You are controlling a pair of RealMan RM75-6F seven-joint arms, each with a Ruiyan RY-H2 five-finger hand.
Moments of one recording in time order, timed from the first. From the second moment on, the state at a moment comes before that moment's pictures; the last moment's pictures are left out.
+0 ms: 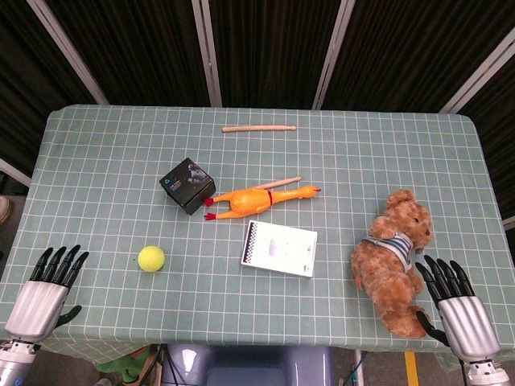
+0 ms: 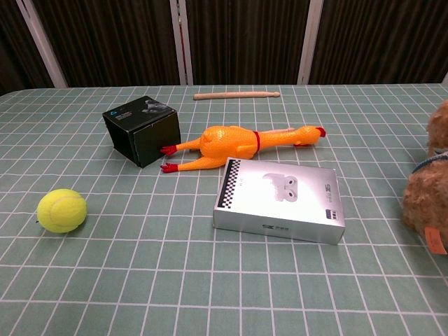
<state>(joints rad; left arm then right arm) -0.04 -1.21 0.07 -1.60 1.70 1.51 0.37 -0.01 -1.09 -0.07 -1.67 -1.75 1.56 -0.11</state>
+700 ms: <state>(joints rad) -0.13 -1.29 0.08 -1.50 1.77 1.41 0.35 -0.02 -1.09 -0.07 -1.67 -1.76 1.59 -0.12</state>
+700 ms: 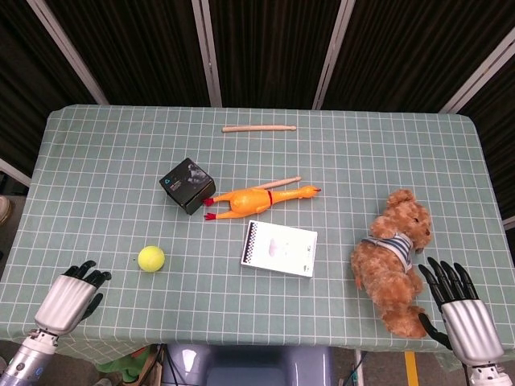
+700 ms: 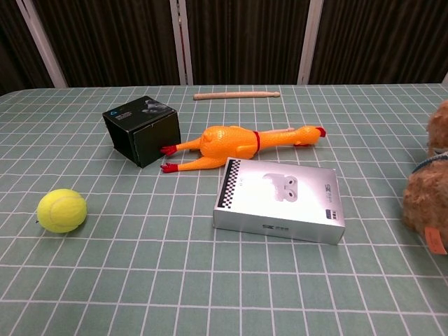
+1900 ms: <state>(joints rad) -0.29 -1.44 0.05 -1.51 1.58 1.06 0.45 -0.02 -1.06 -0.07 -1.67 -1.76 1.60 -0.05</state>
